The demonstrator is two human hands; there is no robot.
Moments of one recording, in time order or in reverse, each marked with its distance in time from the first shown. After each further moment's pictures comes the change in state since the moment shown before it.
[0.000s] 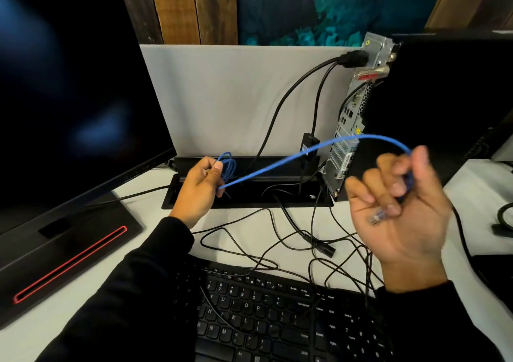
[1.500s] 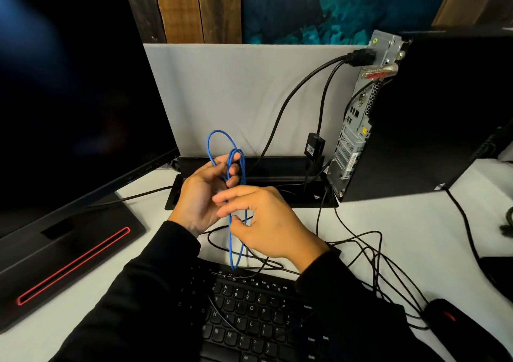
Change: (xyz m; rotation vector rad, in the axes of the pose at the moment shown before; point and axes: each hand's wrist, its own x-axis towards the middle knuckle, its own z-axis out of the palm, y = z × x) left_hand -0.005 0.023 0.004 -0.930 -0.174 -0.320; right_hand 0.015 0.136 0.016 -1.332 -0.550 0.024
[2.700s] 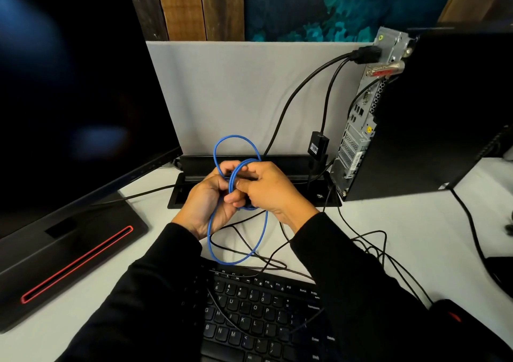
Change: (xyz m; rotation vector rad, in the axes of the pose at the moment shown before) left_hand -0.003 -0.011 -0.010 -0.036 -0.084 -0.064; right_hand 0.050 0.018 -0.006 0.283 -0.010 0.536
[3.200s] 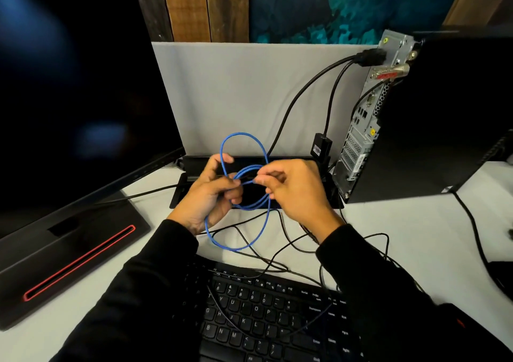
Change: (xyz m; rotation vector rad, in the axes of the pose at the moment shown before) left_hand 0.003 0.006 -0.010 0.172 -0.034 0.062; right_hand -0.017 0.011 -0.031 -0.231 0.300 -0.343
